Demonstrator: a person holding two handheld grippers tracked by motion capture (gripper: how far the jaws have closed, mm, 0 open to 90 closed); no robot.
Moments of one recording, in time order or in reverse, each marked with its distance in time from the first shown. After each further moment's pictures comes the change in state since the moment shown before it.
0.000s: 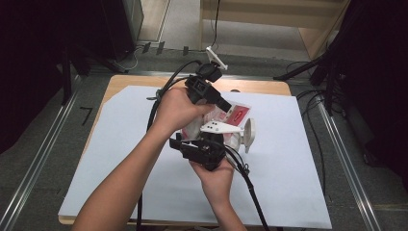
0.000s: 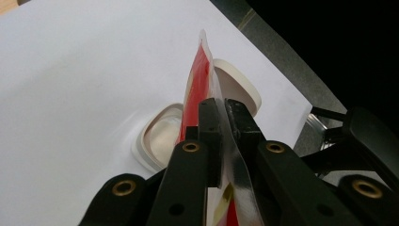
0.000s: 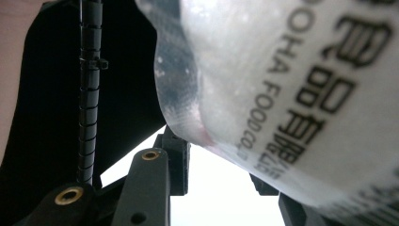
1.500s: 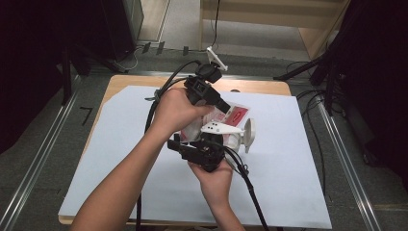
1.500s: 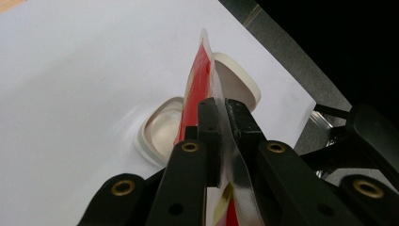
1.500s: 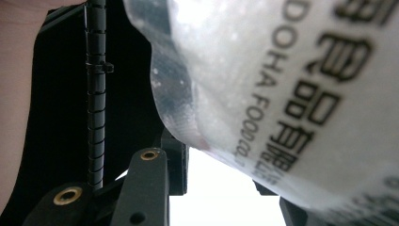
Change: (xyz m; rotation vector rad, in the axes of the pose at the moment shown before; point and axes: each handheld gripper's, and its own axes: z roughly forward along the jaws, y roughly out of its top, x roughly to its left) left arm -0.005 -0.002 -0.004 0.020 0.015 -0.010; right arm 0.004 0.000 -0.001 -0.020 0.040 0.026
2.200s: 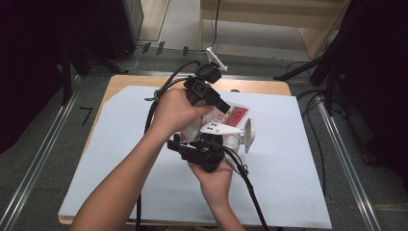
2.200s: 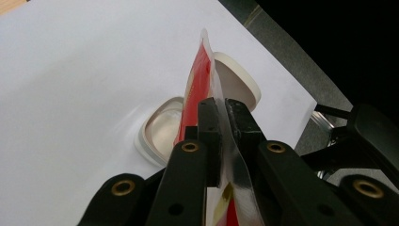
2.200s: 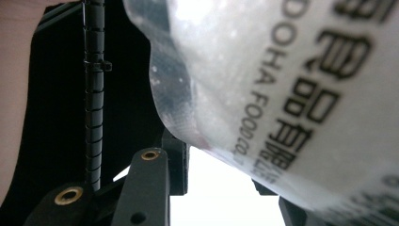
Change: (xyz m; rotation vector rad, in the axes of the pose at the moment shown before) left arm -0.001 -0.001 0.000 -0.006 0.002 0.001; right arm 0.000 -0.001 0.001 0.000 0.001 -0.016
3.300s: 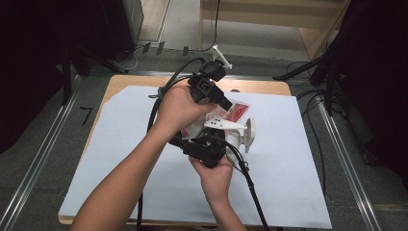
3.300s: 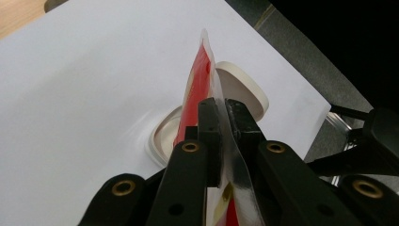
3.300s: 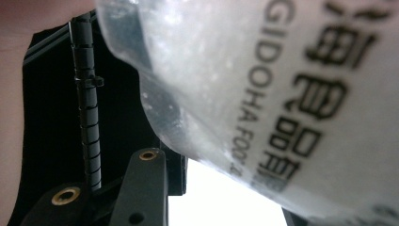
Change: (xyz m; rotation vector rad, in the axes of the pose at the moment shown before) left arm -0.006 0.009 0.002 0.012 0.055 0.025; right arm -0.007 0.008 -0.001 -0.028 0.019 0.065
